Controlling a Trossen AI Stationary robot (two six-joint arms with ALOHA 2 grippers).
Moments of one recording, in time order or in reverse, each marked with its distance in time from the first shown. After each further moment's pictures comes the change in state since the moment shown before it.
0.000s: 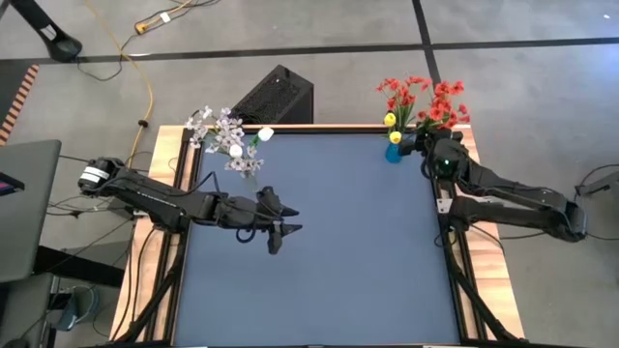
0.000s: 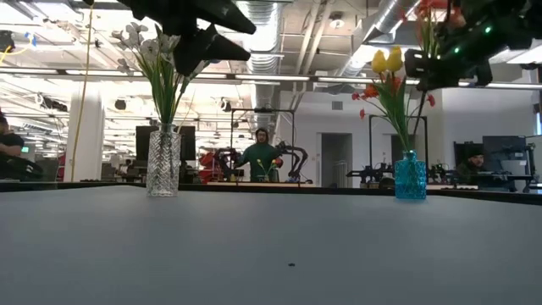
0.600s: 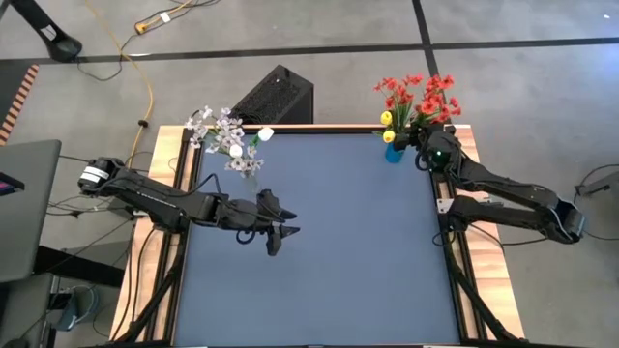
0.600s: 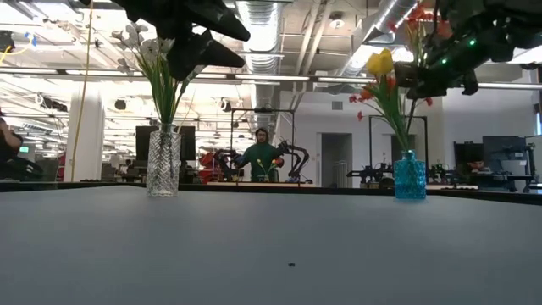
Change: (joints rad) left arm -0.006 0.000 0.000 -0.051 0.008 -0.052; right arm -0.126 0.122 -0.006 0.115 -0.146 -0.026
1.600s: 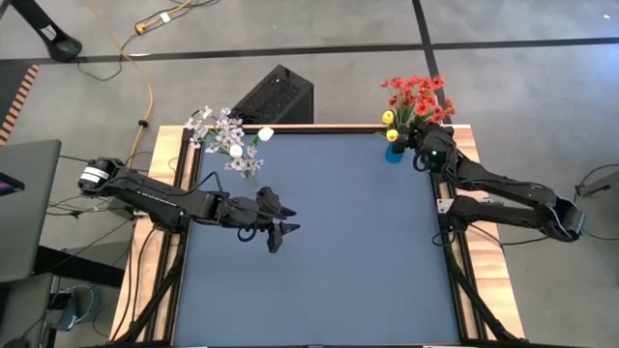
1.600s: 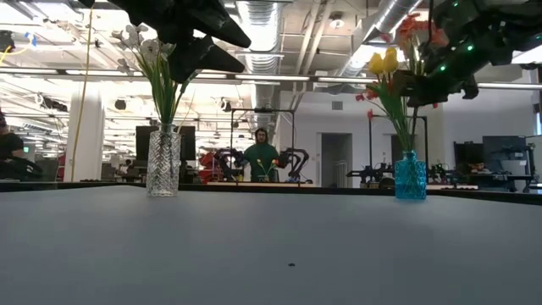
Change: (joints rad) left arm 0.019 0.000 0.000 -0.013 0.000 0.006; right arm 0.000 0.032 0.000 -0.051 0.006 -0.008
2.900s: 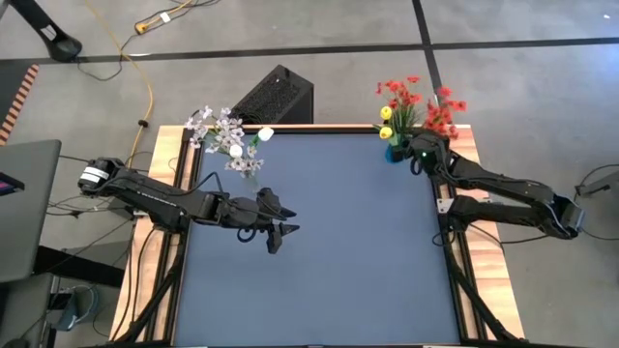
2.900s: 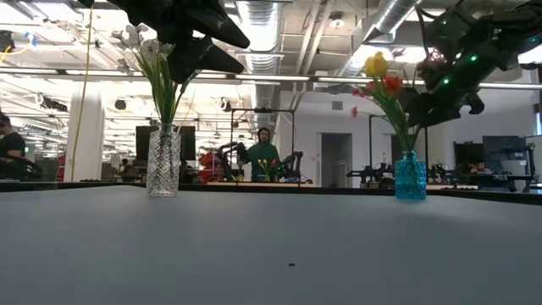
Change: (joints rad) left arm 0.000 0.000 0.000 -0.007 0.007 0.009; right arm -0.001 0.034 0.000 -0.213 -0.067 0.151
